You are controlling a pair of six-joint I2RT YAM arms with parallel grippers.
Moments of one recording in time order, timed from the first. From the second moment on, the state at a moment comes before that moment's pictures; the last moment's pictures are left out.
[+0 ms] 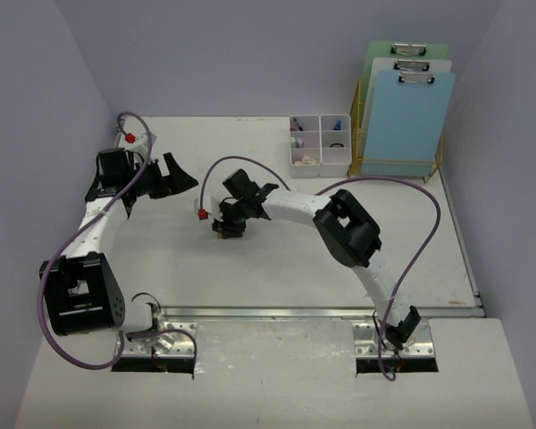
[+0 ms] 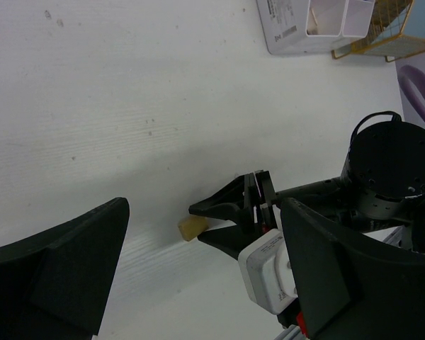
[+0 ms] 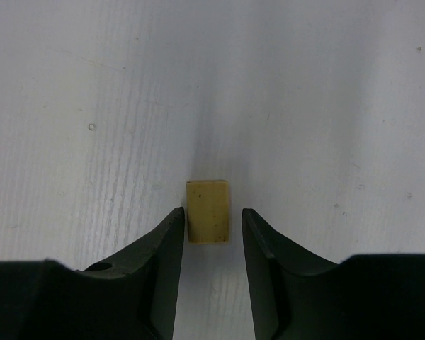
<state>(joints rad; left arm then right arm) 0.22 1.35 0.93 -0.24 0.73 -0.23 0.83 2.31 1.66 -0.29 -0.49 -0.72</state>
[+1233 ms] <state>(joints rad) 0.03 1.38 0.99 -0.24 0.46 -0.19 0.20 1.75 1.28 -0.34 -0.39 -0.96</state>
